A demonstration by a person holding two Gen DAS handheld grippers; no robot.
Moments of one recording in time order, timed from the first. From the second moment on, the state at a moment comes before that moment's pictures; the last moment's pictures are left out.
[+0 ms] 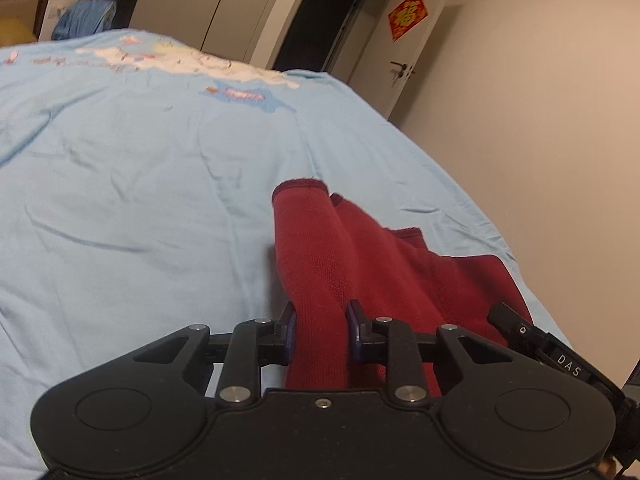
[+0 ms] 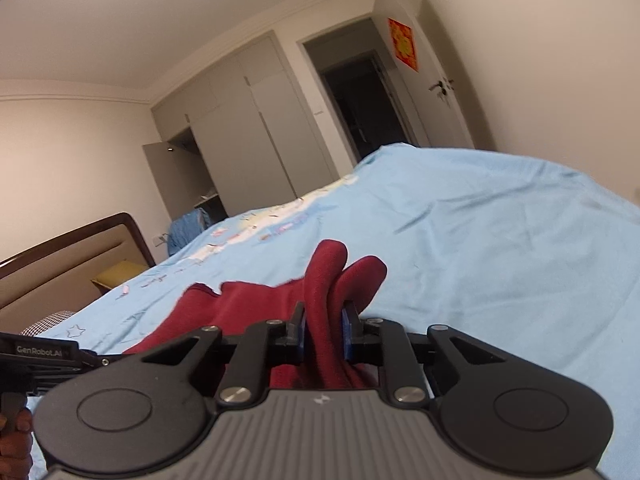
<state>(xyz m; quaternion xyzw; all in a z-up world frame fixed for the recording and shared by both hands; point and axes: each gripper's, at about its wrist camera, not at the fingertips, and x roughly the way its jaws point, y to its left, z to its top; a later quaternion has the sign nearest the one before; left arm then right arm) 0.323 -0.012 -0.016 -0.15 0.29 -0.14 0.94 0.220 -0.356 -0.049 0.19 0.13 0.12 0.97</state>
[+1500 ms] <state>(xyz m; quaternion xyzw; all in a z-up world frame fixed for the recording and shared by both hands) 0.349 0.146 -0.025 -0.16 0.29 0.05 0.94 0.358 -0.202 -0.056 0.12 0.23 0.19 0.95</state>
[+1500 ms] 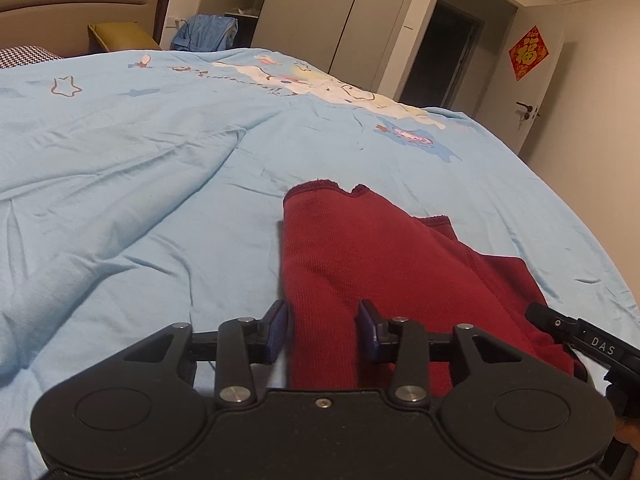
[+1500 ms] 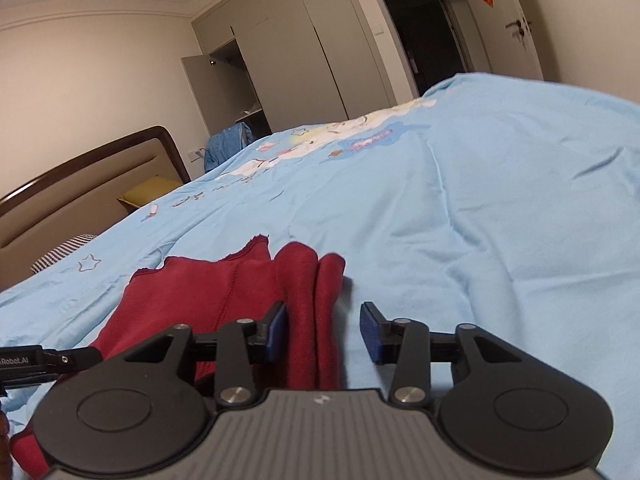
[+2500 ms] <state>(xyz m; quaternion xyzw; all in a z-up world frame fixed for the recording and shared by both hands) 0.208 0.085 0.063 -0.11 0.18 0.06 0.98 0.199 -0.228 0.045 0.04 0.08 0.21 0.97</state>
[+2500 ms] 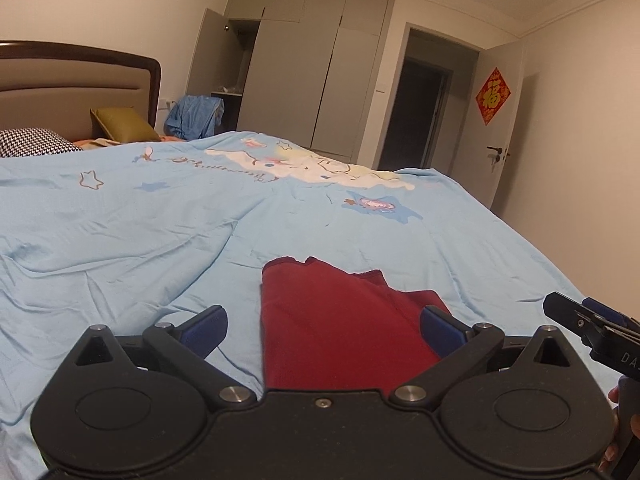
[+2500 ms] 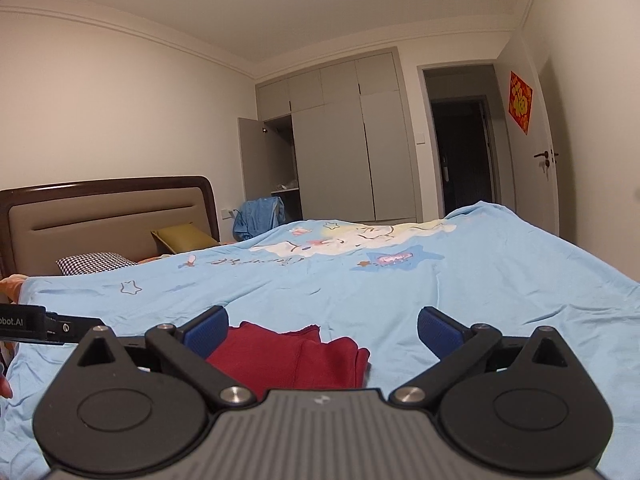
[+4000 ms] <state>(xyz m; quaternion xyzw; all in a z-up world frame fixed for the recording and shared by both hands) 0.115 0.066 -0.004 -0.07 0.20 0.05 0.97 0.097 -0.224 -0.012 0.01 0.12 0.18 0.98</state>
